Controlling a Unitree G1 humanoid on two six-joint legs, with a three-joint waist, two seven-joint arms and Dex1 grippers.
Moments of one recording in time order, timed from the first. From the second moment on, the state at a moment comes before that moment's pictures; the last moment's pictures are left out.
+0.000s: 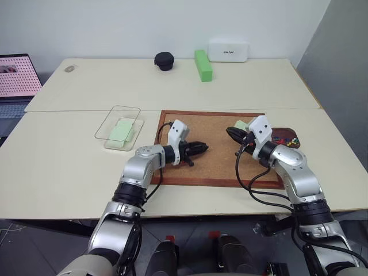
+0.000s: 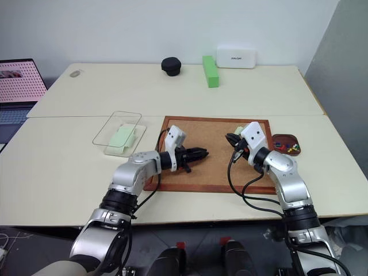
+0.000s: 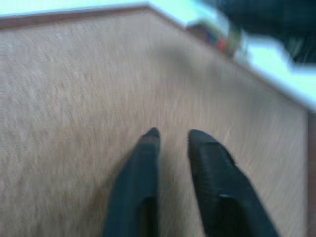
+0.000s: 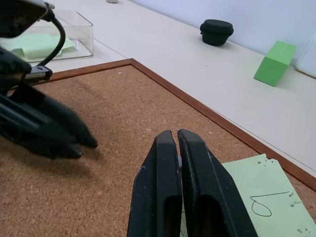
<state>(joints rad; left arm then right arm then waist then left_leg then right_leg) -0.67 0.23 -0.07 0.37 -0.31 0.56 -0.88 -0.45 -0.37 0.06 0.08 0.15 0.19 0.64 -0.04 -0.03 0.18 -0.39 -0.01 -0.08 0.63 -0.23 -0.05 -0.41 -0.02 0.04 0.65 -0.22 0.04</state>
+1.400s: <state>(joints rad) -0.75 0.19 0.04 0.31 -0.60 0.96 -0.88 -0.43 -0.54 0.30 -0.03 -0.21 -0.37 0.75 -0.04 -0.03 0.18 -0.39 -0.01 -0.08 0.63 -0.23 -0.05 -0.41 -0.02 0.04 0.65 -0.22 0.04</state>
